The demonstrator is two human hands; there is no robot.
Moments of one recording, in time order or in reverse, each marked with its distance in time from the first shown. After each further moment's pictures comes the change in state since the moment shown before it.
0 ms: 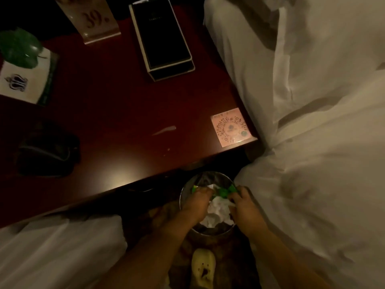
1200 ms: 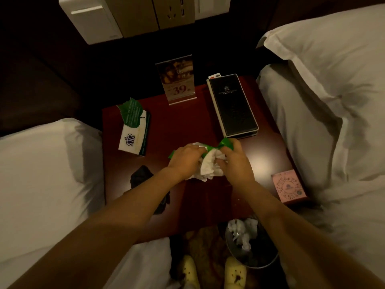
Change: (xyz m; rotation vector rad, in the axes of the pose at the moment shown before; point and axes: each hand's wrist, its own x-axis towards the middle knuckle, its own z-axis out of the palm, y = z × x) left_hand -0.072 -0.098 -0.321 0.305 0.443 0.123; right_hand 0.086 -0.287 -0.141 0.239 0.338 -0.228
